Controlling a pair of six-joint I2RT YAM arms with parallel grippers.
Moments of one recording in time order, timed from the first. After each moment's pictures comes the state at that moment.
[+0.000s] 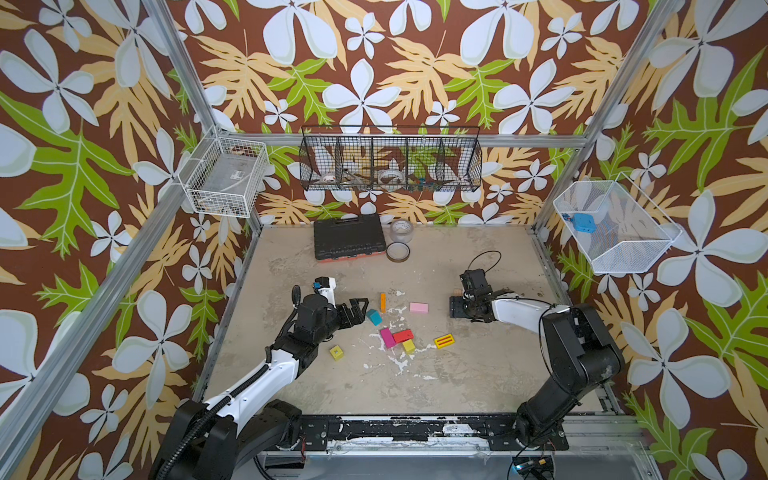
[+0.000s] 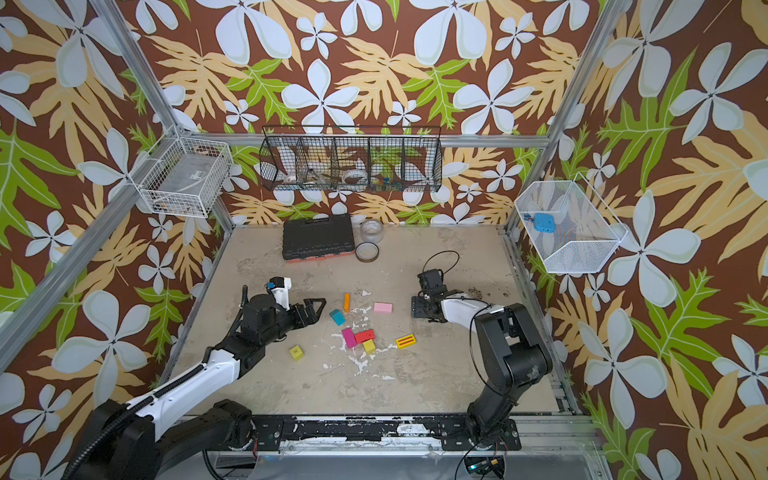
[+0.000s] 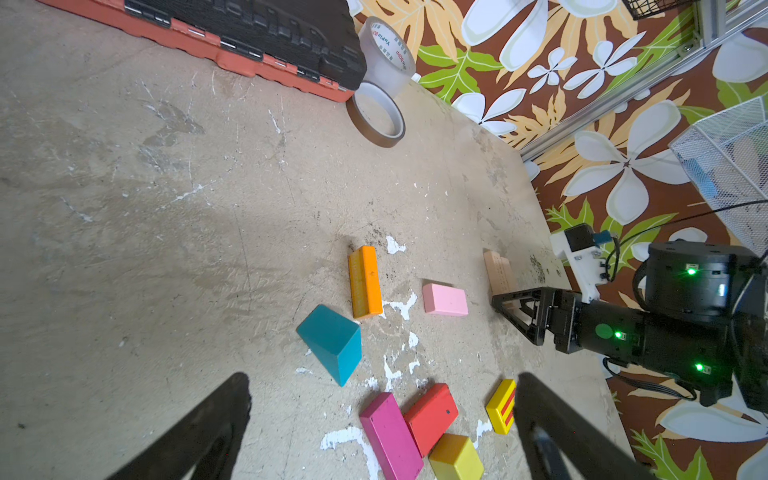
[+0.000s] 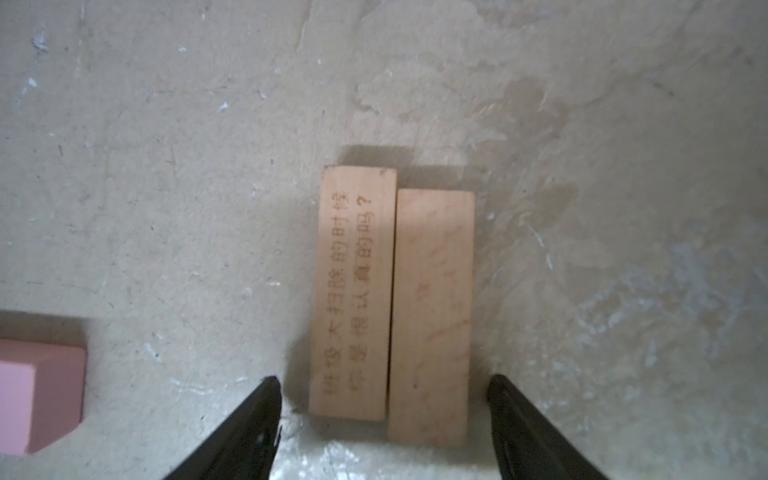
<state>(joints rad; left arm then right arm) -0.38 1.07 0.45 0.16 0.17 -0.67 0.31 1.71 0.89 -0.27 0.12 0.33</state>
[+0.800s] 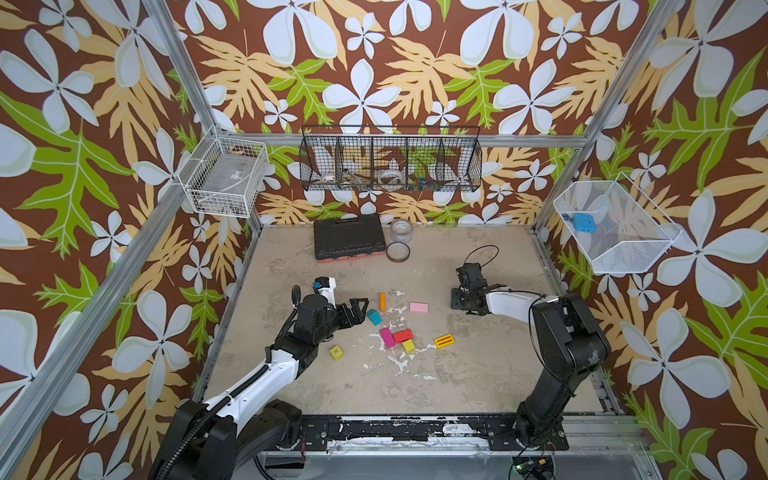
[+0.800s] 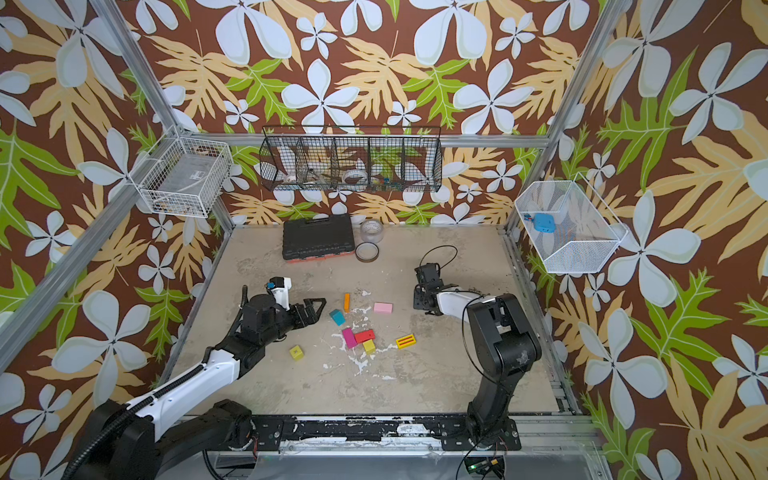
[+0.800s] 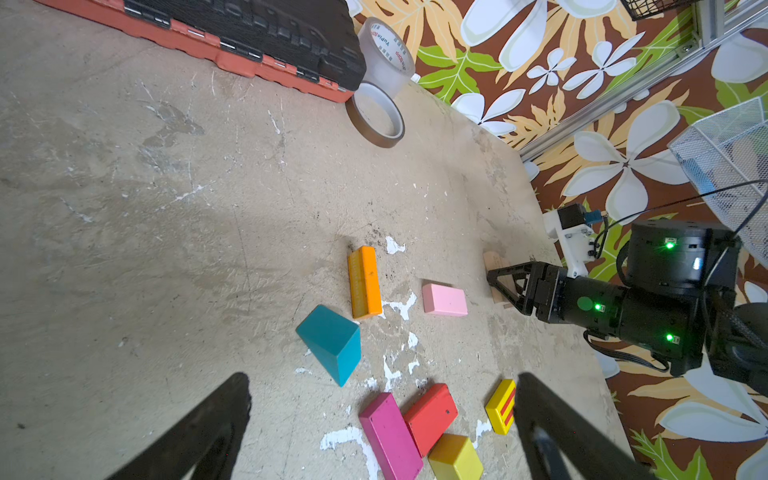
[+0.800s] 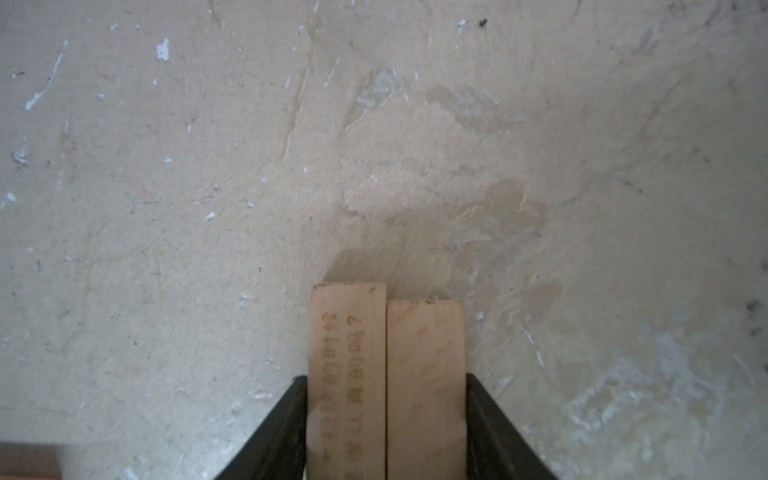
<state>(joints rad) -0.38 1.07 0.45 0.16 0.17 -0.67 0.31 1.80 0.97 -0.22 0.19 0.35</state>
